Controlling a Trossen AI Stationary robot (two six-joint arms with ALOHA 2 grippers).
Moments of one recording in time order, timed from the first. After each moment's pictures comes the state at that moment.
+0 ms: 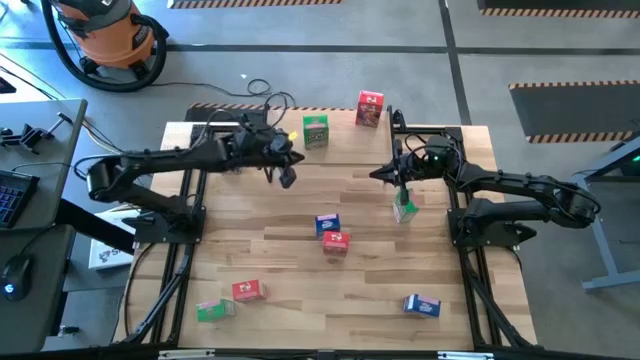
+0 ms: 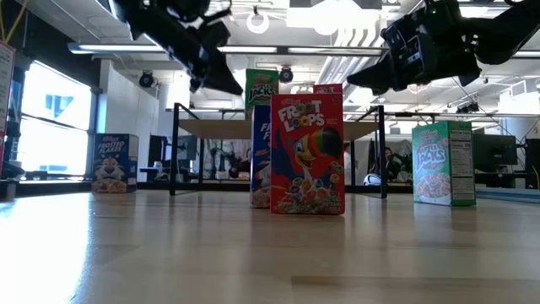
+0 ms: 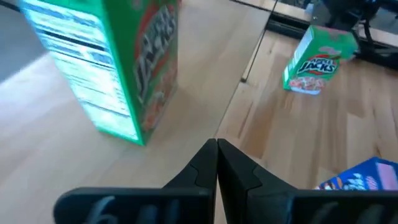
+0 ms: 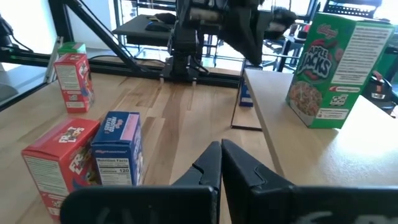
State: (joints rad) left arm 0.39 1.34 0.91 -0.11 0.01 -0.07; right arm -0.55 1.03 0.42 0.41 -0.58 -0.24
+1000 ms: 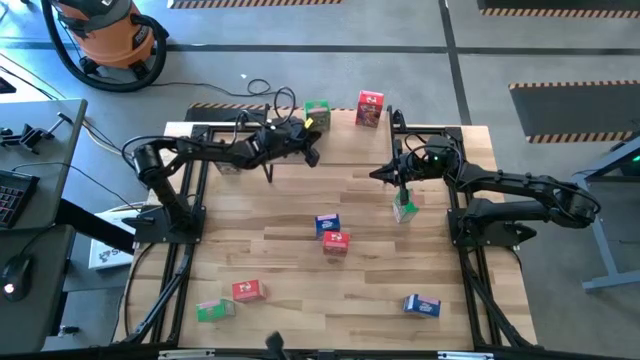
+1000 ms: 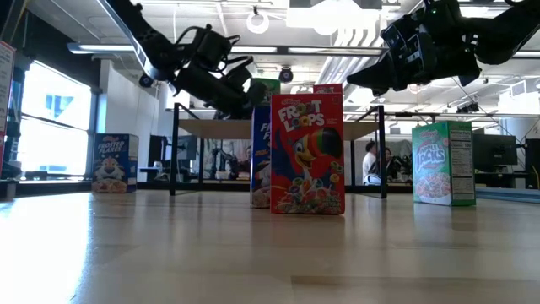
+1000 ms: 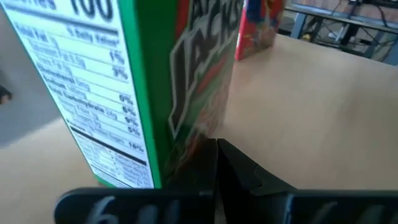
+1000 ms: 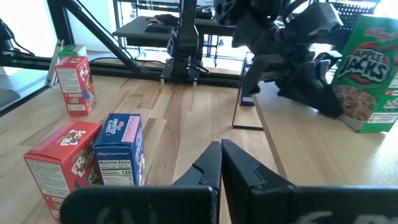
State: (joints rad) left arm 0.50 1.71 0.91 0.48 -0.10 -0.07; right arm -0.55 1.03 0.42 0.41 -0.58 -0.22
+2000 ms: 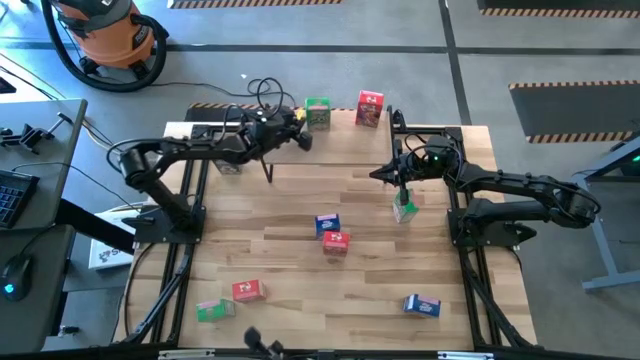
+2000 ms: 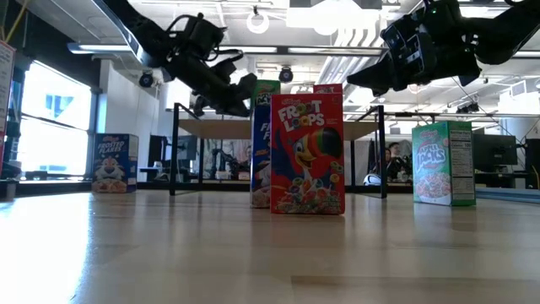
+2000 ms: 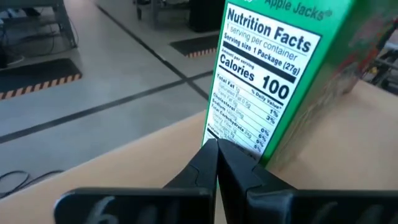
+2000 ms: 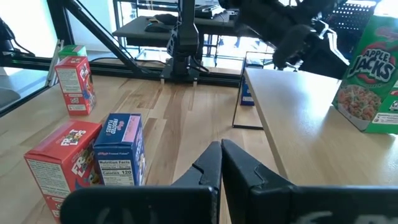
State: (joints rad) left arm 0.54 1.62 0.91 0.39 -0.31 -0.21; right arm -0.55 1.03 0.42 0.41 -0.58 -0.22
